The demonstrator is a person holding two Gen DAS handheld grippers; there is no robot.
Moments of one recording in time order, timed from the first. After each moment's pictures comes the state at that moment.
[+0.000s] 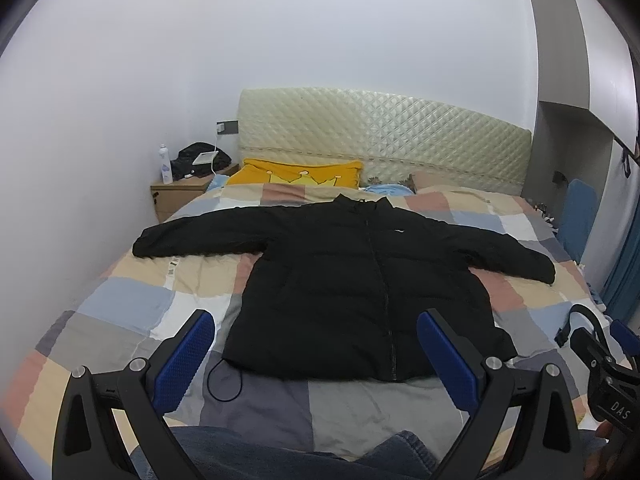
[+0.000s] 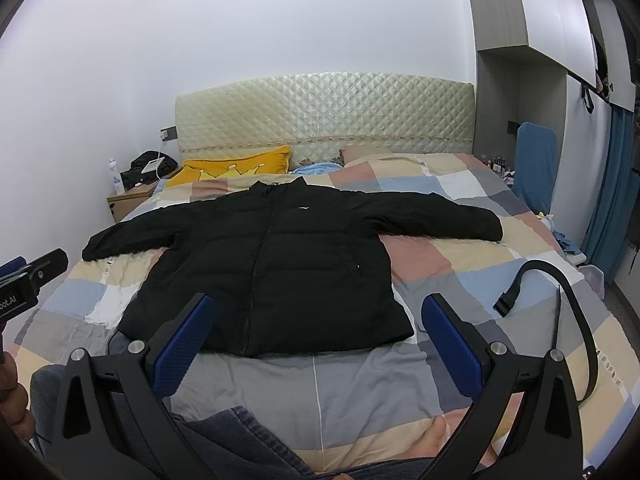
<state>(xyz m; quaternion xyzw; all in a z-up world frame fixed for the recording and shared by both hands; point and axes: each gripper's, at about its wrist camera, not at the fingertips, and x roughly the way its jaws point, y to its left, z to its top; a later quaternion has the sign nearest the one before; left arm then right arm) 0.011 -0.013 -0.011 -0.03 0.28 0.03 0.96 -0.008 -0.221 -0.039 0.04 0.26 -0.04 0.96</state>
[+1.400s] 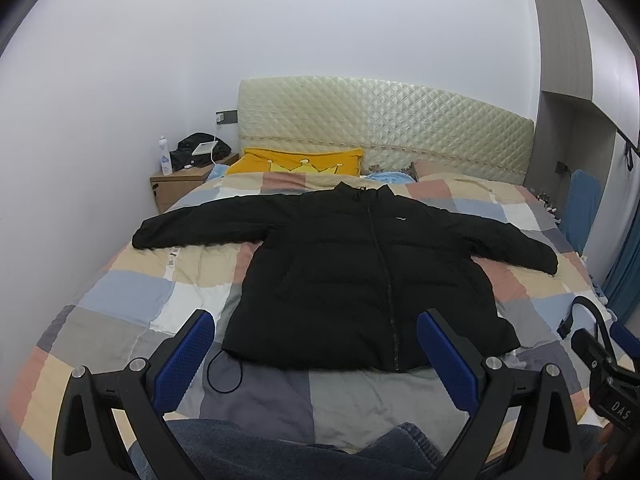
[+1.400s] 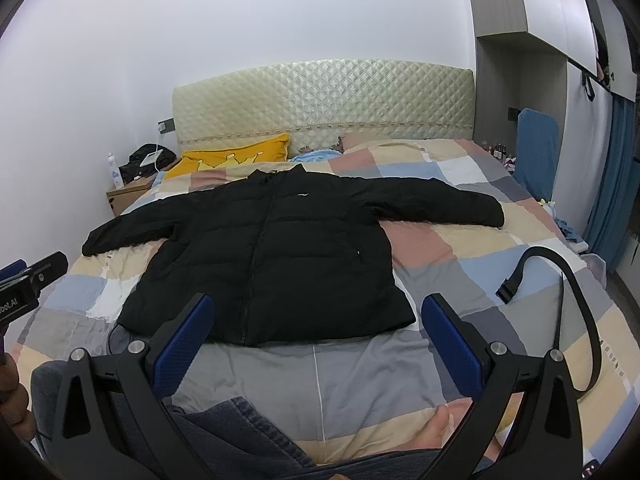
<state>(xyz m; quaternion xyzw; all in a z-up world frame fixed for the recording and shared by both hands) 0.008 -0.025 -0.022 -0.02 0.29 0.03 0.96 -0.006 -0.228 -0.047 0.05 0.28 -0.03 0.96</state>
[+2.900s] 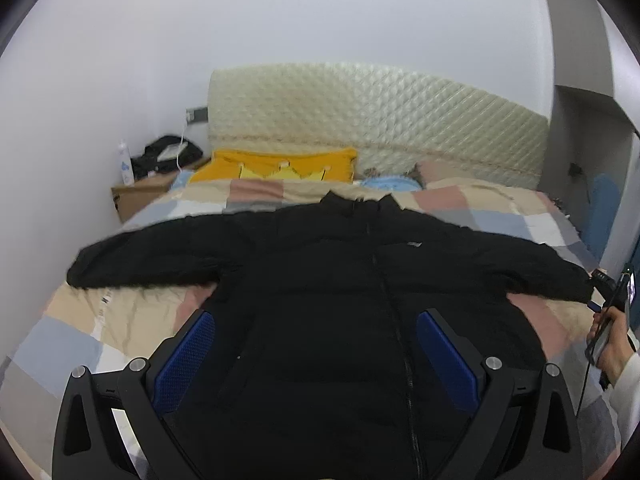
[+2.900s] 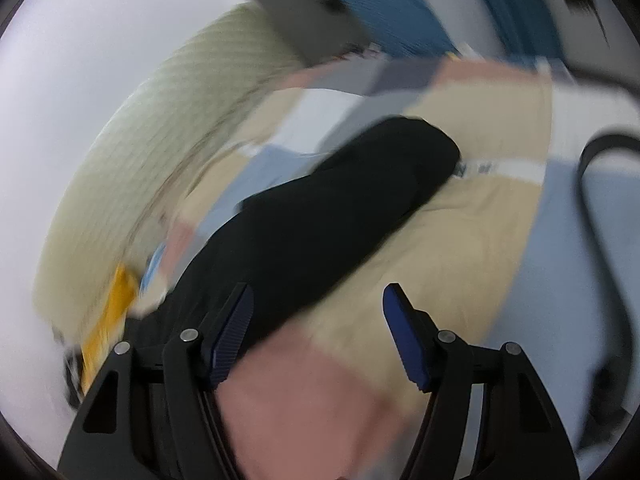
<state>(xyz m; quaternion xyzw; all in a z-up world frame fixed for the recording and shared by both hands) 0.254 -0.033 -0.095 -0.02 0.29 0.01 0.96 0.324 -0.593 -0.231 0.41 0.23 -0.23 0.85</state>
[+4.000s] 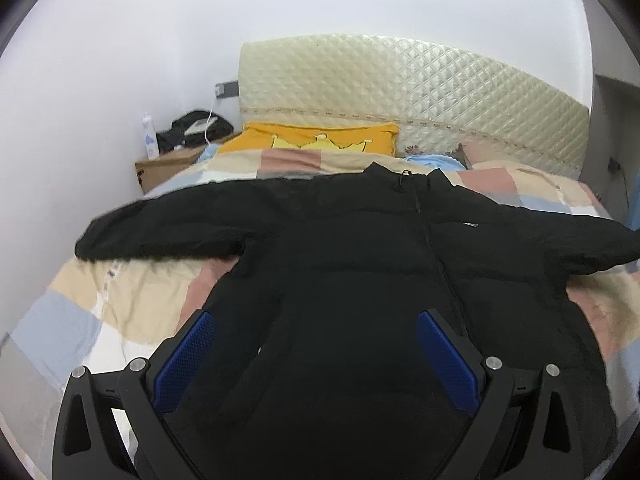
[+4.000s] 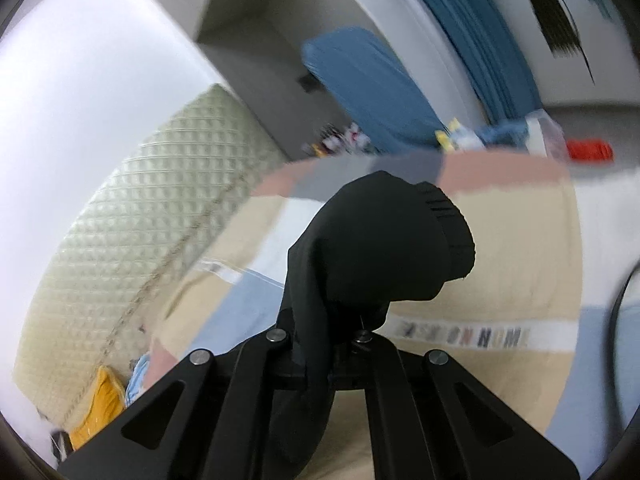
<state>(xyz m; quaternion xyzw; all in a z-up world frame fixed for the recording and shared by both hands) 0.288 -0.004 -0.159 -0.03 0.32 0.07 0.94 0.380 -0.669 -0.146 0.36 0.12 -0.31 0.87</state>
